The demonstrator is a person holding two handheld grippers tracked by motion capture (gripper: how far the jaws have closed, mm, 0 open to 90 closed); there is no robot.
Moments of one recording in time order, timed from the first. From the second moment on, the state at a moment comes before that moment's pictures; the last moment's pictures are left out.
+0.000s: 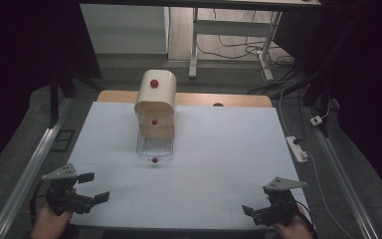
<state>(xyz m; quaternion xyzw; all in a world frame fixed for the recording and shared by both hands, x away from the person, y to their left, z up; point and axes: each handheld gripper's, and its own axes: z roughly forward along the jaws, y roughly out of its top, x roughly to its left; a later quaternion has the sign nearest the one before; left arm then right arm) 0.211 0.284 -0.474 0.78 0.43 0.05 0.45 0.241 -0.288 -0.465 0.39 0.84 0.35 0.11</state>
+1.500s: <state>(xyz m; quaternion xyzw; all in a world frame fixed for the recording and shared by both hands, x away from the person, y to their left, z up) 0.173 0.322 -0.482 0.77 0.48 0.08 0.41 0.242 -0.286 -0.465 0.40 0.84 0.35 0.12</state>
